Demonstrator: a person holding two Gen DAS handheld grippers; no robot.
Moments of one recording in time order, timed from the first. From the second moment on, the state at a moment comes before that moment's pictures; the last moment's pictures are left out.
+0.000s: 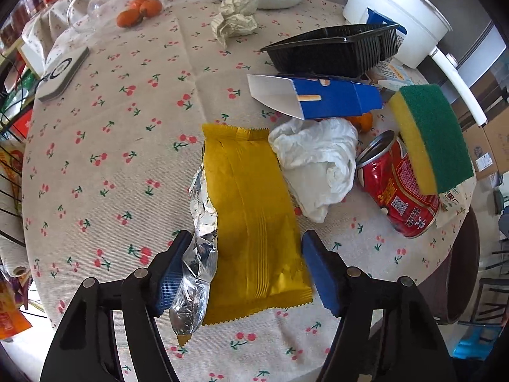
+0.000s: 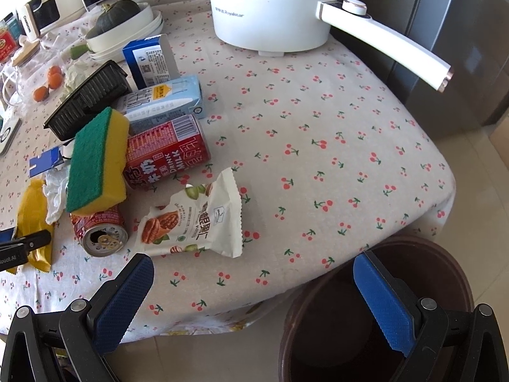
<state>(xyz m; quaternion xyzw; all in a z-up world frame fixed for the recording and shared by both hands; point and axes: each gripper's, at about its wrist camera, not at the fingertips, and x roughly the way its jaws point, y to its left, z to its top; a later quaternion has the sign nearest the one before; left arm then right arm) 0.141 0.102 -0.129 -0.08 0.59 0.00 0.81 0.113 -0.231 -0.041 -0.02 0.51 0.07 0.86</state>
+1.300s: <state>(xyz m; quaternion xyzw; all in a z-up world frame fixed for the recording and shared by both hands) 0.106 0.104 -0.072 -0.09 0.52 -0.05 0.85 0.153 -0.200 -0.095 0.02 0.56 0.11 0.82</state>
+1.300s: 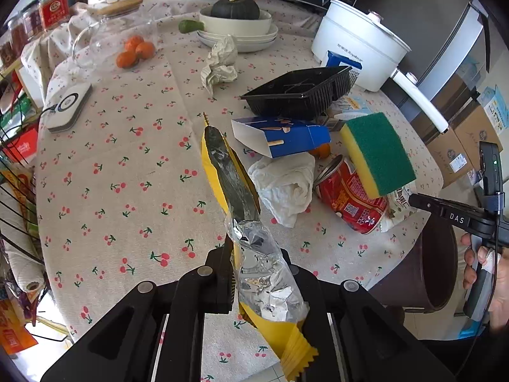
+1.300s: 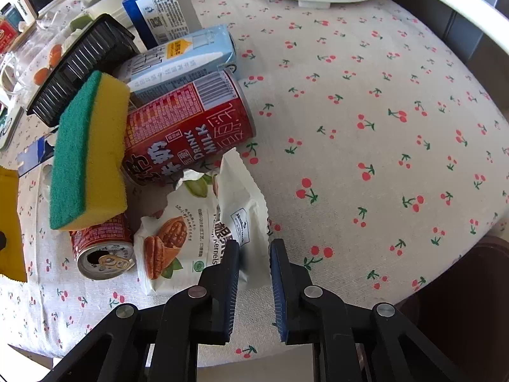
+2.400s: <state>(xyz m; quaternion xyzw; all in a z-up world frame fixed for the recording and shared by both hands) 0.096 0.056 -0.055 -0.07 0.51 -0.10 0.85 0.149 -0.244 -0.087 0.13 0.54 0.13 0.82</state>
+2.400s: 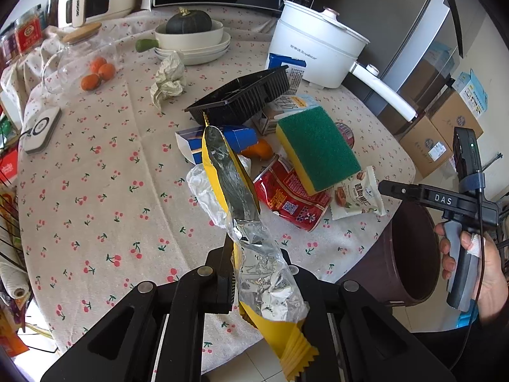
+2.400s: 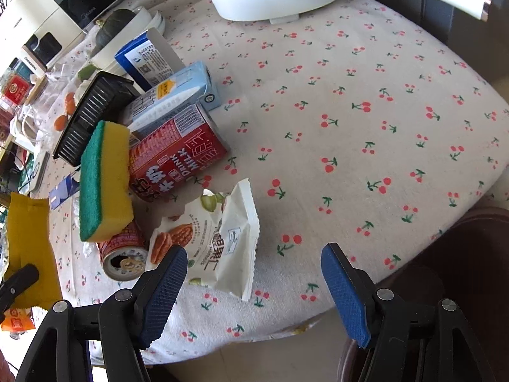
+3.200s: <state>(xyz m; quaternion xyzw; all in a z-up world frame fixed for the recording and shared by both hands) 0.084 0.018 -0.023 -0.09 0.47 -0.16 0.87 0.122 -0.288 -0.048 0.13 0.48 0.12 0.86</state>
